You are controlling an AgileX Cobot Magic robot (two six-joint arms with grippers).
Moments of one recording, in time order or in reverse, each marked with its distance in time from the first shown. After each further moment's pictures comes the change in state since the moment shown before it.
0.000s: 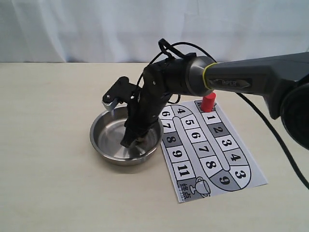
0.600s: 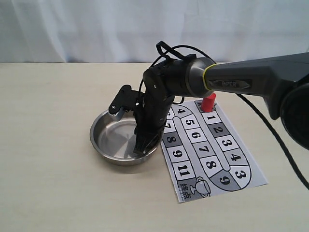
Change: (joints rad) left arm 0.000 0.000 0.000 0.000 0.000 0.000; right arm 0.000 0.002 0.020 -0.117 0.091 -0.047
